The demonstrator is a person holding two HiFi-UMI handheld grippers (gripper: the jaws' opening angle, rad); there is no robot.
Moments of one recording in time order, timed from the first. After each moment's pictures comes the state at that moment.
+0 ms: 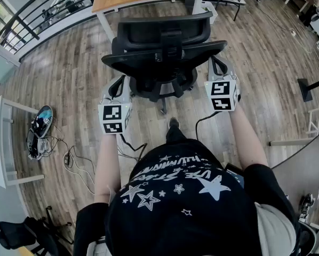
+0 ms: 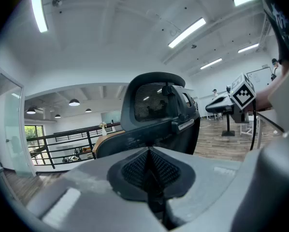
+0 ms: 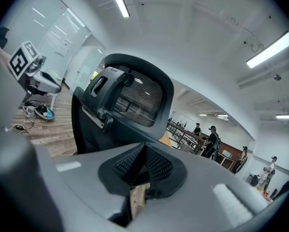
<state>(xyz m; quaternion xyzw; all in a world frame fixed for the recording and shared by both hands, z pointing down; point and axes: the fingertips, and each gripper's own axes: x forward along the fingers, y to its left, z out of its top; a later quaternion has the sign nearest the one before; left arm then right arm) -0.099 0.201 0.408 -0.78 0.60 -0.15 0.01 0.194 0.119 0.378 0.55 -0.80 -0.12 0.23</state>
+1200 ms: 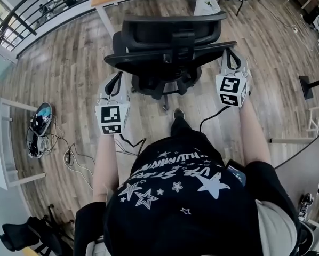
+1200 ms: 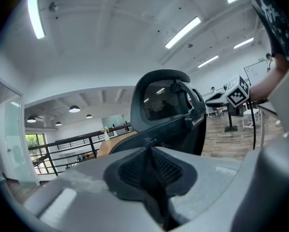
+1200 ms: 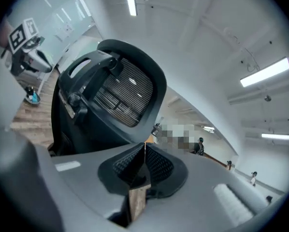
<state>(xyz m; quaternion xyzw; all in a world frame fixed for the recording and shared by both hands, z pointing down) -0.135 0.180 0.408 -0.78 0.60 -0.16 0.05 0.209 0.076 0.366 0.60 -0.74 -0.20 0.23</state>
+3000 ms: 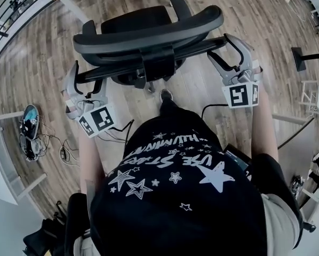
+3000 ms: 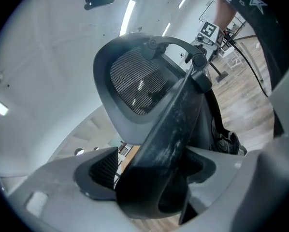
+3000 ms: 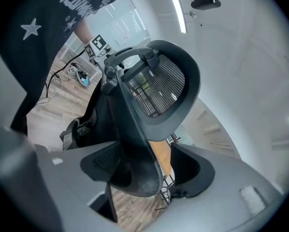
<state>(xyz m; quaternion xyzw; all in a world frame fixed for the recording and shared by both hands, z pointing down) -0.126 0.086 0.404 -0.69 0.58 -0.33 0.27 0.212 0.051 0.389 0.35 -0.80 -0.36 0.32</state>
